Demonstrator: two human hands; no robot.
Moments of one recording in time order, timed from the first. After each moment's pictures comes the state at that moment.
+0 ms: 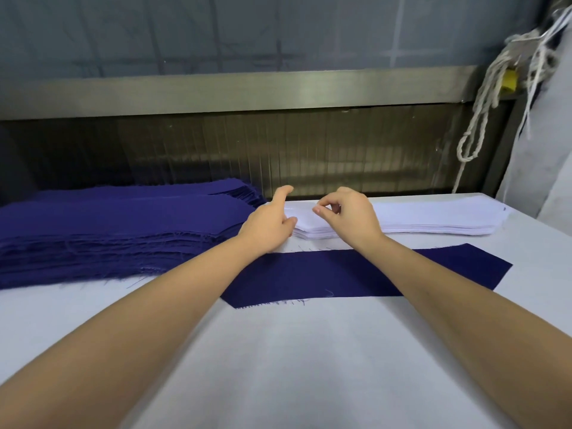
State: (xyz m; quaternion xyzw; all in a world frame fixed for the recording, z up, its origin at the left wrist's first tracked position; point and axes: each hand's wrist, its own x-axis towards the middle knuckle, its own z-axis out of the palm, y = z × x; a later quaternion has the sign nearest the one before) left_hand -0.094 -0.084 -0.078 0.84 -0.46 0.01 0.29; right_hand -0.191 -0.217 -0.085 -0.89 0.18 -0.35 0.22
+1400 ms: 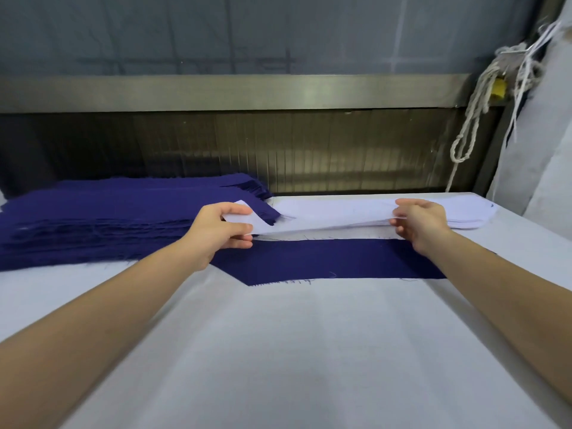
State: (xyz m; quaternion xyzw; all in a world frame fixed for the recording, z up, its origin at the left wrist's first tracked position) left_hand -0.090 0.013 -0.076 0.73 -0.26 -0.16 0.61; right_hand -0.266 -0.258 -0.083 -0.54 0.39 -0.38 0.64
